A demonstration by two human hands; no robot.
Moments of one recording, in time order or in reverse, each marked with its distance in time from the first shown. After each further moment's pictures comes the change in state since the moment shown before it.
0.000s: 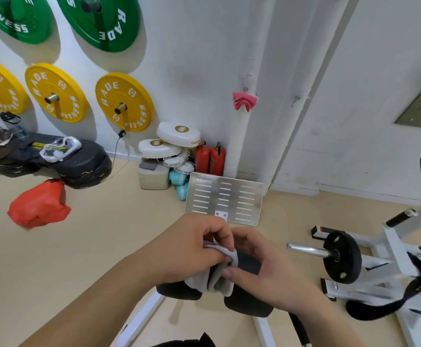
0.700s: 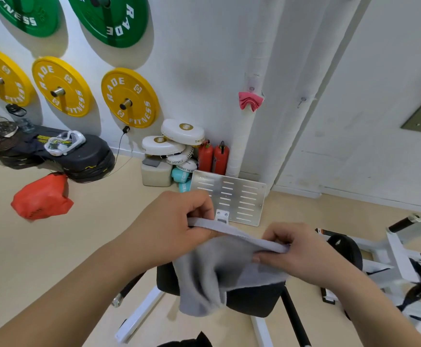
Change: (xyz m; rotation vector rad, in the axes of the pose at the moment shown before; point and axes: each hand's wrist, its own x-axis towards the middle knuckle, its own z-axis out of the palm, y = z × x) left_hand -0.012 -0.004 -0.028 0.065 0.290 0.075; right_hand 0.007 -0.007 -0.054 -0.300 -0.026 0.134
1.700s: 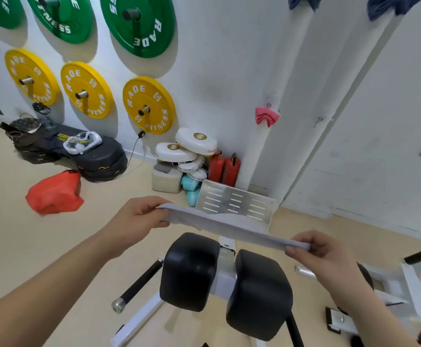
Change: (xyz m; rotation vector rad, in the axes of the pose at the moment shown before) left_hand 0.007 -0.111 -0.033 -0.465 0.143 -0.389; right_hand 0.019 0.025 -0.009 0.399 0.301 0.111
